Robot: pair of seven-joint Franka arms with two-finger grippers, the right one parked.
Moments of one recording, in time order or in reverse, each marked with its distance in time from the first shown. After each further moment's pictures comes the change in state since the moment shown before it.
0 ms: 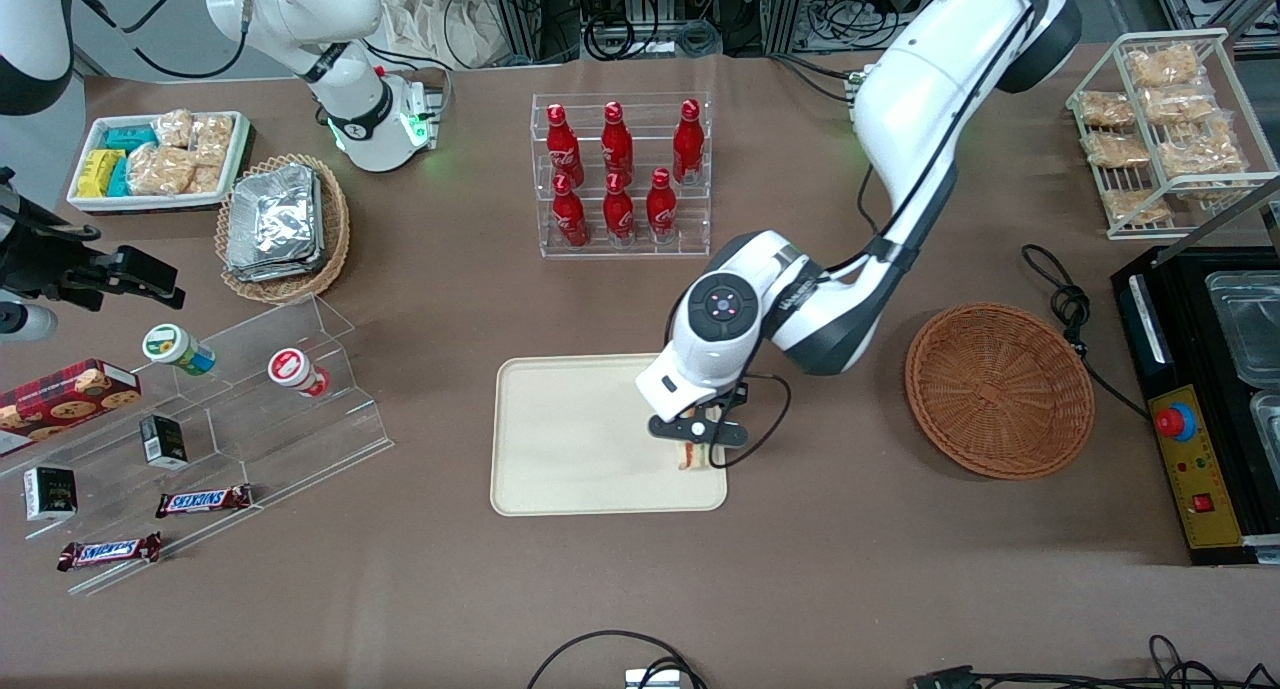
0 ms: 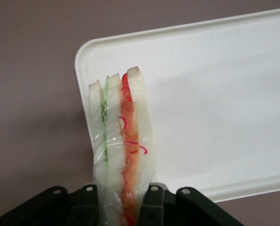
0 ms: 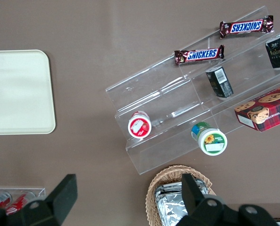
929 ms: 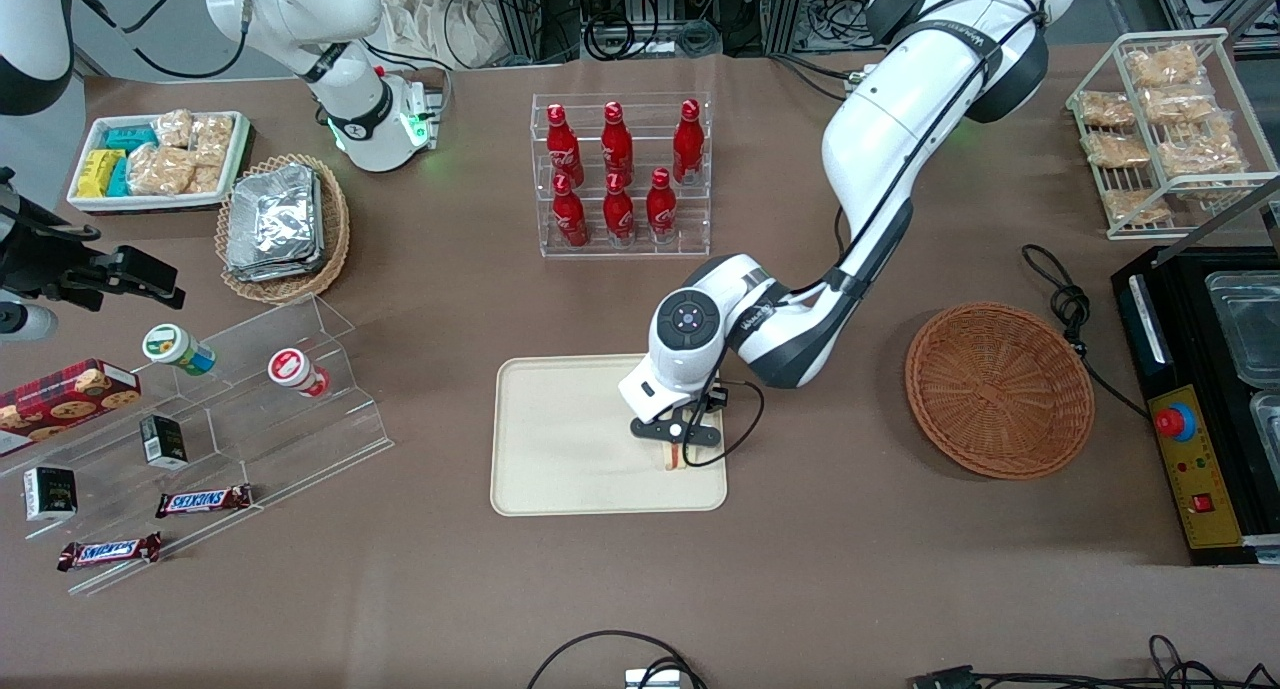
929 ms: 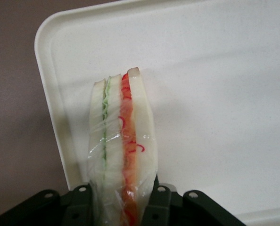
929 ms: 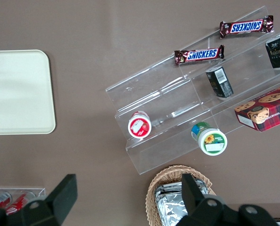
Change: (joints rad) arm -0.031 0.107 0.000 0.007 0.095 0.081 -0.084
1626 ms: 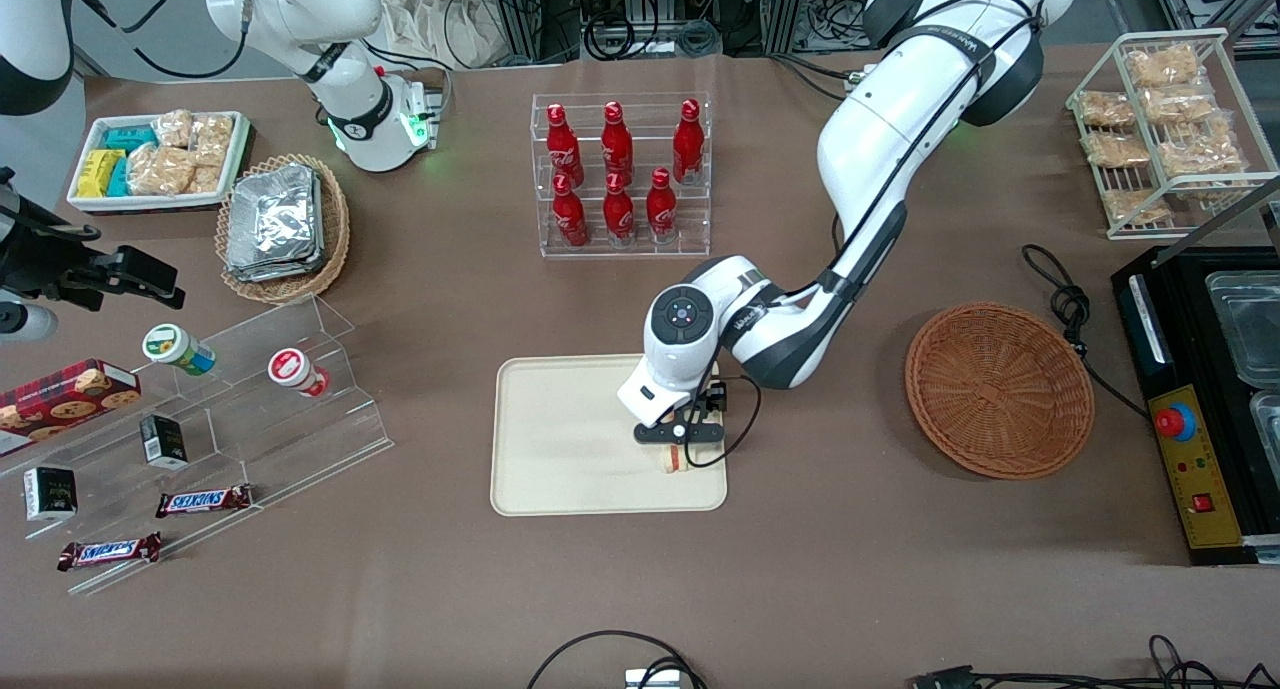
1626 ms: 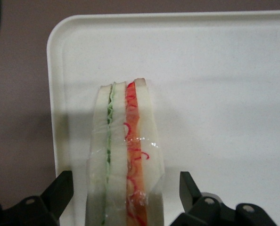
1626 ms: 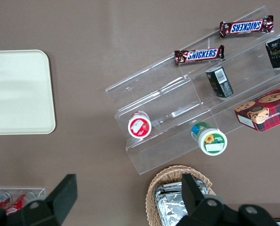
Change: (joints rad) arm -0.007 0.010 0.000 0.013 0.034 0.031 -0.178
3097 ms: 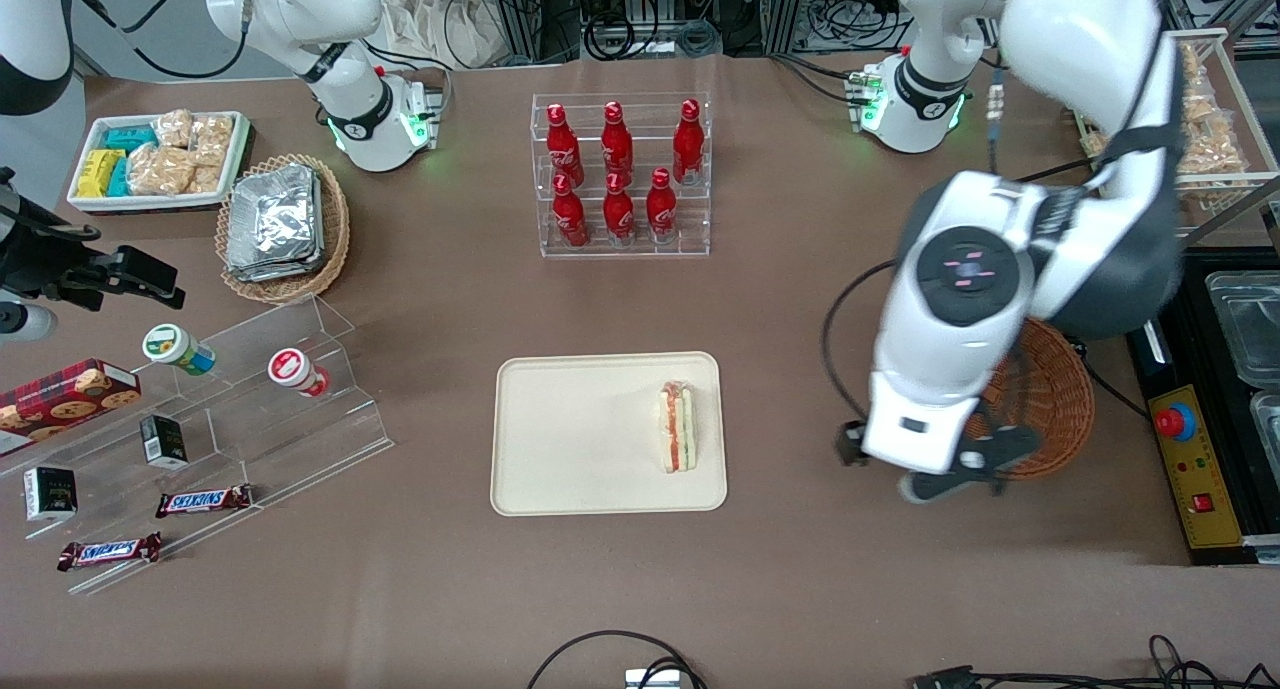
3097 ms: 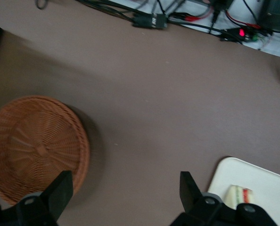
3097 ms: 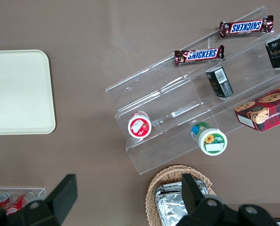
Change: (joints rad) arm 0.298 -0.344 0.017 0.179 0.004 -0.523 0.049
